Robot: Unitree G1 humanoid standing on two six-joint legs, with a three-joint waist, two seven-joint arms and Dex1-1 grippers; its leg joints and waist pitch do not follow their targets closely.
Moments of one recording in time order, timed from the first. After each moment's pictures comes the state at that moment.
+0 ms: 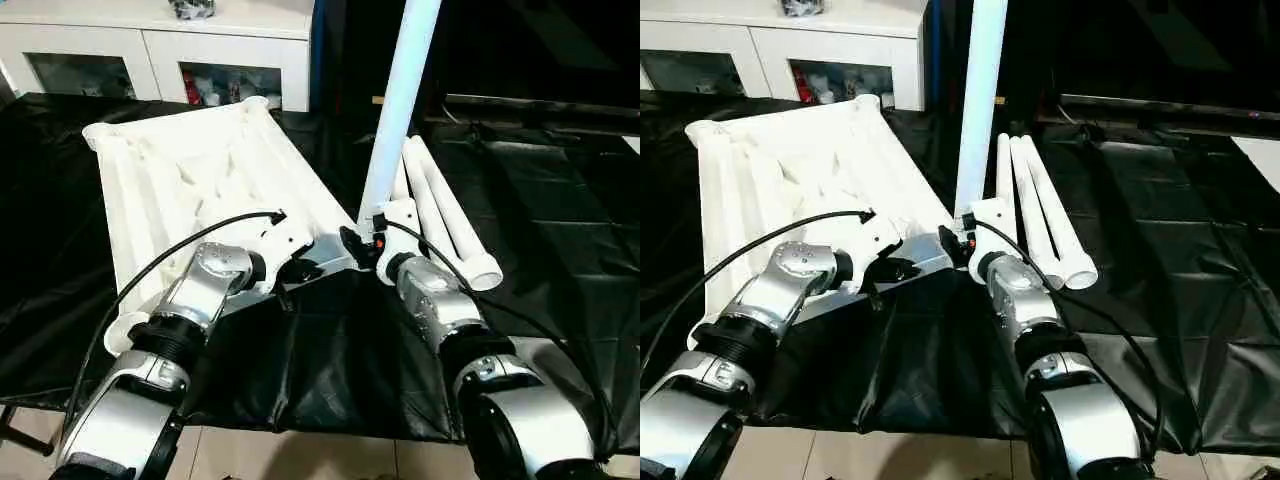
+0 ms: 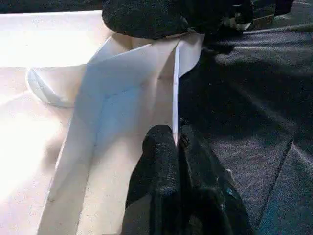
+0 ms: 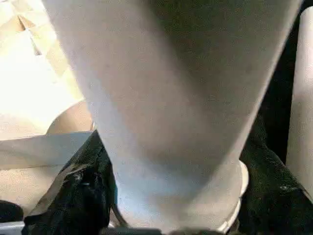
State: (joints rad) left arm -0.69 0.24 -0.23 0.70 0.13 0.20 -0.88; right arm -0.77 0.02 -0.05 1.08 0.08 -0.05 0.29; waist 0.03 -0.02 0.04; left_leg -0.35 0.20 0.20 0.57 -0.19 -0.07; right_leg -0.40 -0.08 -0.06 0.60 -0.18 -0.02
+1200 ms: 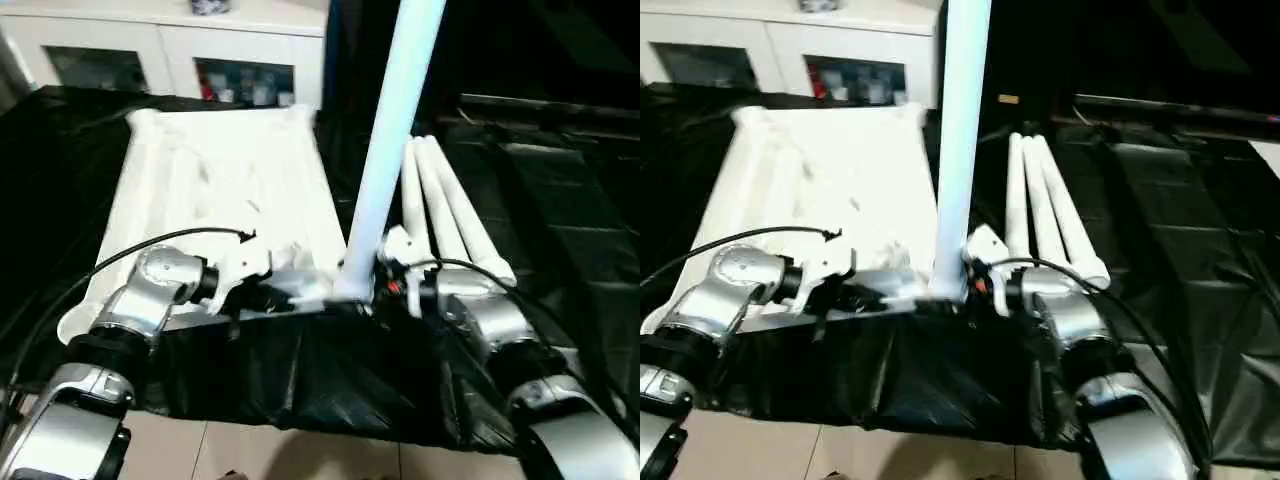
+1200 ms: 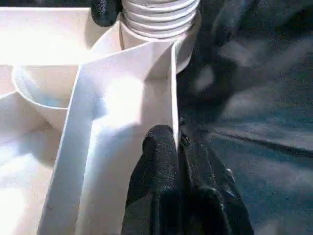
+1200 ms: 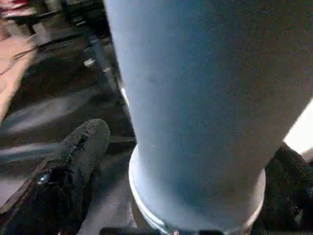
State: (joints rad) left arm -0.63 0.46 -0.25 0.72 0.03 -0.08 -1.38; right arm -0.61 -0.24 0.19 0.75 0.08 0.01 1.23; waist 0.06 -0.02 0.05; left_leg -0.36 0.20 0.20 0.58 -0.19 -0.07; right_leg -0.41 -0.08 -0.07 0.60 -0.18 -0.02
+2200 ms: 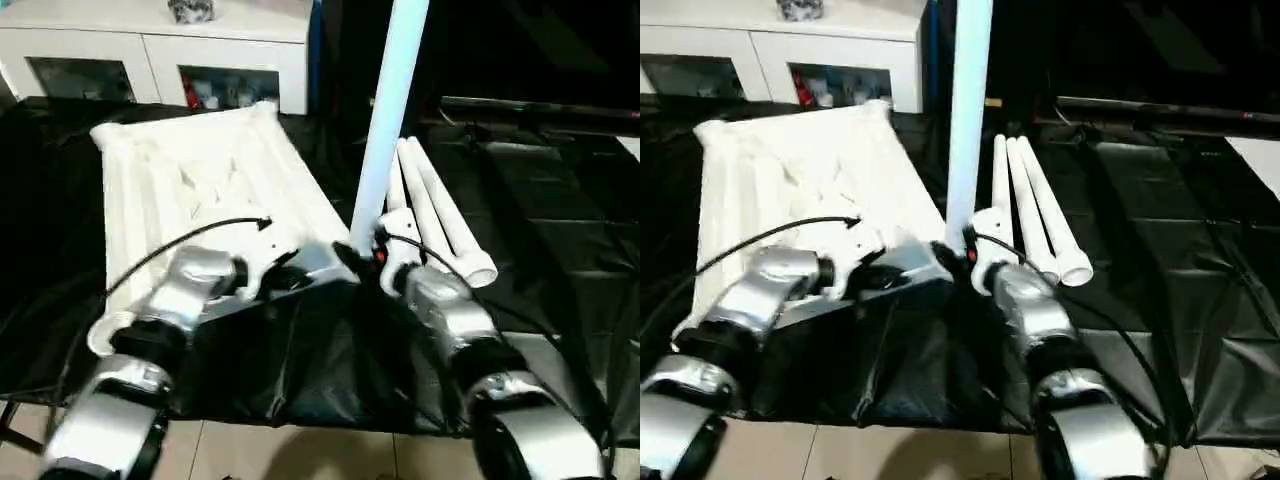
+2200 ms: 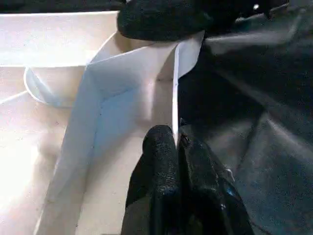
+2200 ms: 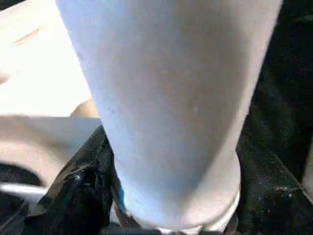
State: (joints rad) left arm -0.66 0.28 -0.21 0.72 0.11 0.12 -0.96; right arm -0.68 0.00 -0.02 0.93 0.07 0.01 0.42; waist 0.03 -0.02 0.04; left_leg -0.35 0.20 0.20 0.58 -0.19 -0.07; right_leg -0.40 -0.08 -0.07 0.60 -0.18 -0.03
